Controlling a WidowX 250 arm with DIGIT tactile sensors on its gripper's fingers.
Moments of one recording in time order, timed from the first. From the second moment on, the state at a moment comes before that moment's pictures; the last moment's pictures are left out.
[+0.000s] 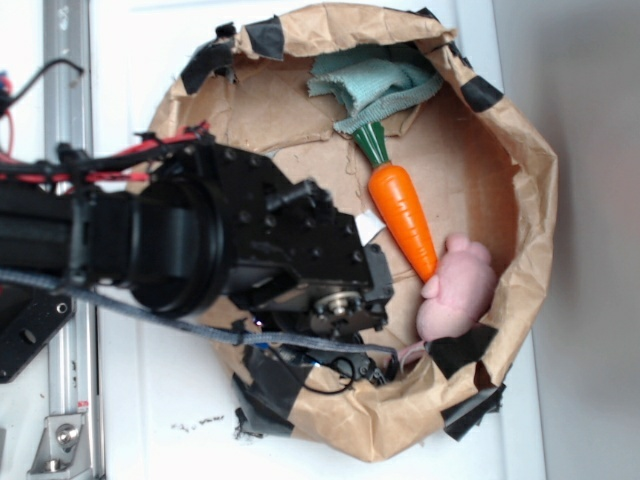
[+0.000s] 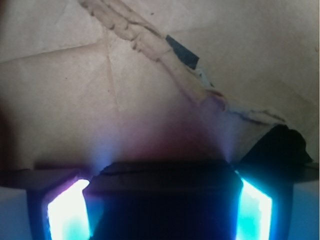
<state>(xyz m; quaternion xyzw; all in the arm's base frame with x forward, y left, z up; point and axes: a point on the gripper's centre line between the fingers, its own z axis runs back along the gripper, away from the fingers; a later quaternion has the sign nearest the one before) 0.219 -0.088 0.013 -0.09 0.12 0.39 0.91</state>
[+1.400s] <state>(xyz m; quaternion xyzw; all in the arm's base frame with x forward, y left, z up) 0.247 0.015 0.107 -0.03 -0.06 0.36 0.93</state>
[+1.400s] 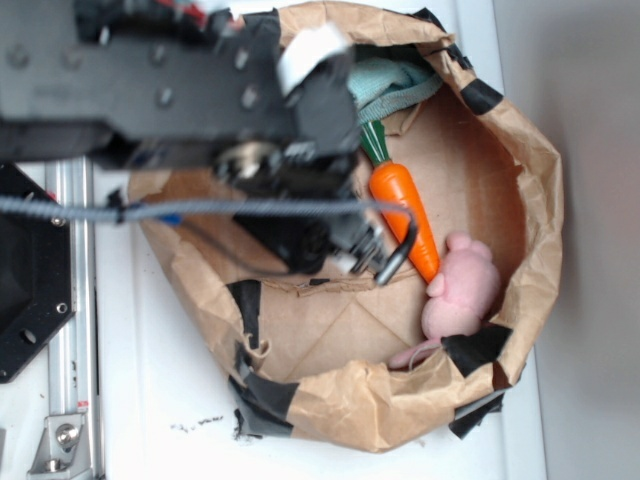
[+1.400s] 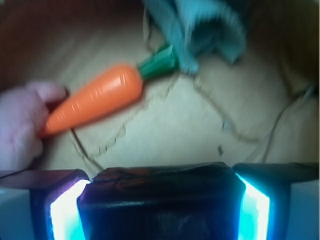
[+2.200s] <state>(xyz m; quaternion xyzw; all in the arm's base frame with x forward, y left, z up) 0.248 -0.014 0.147 -0.04 -0.07 0.10 0.99</state>
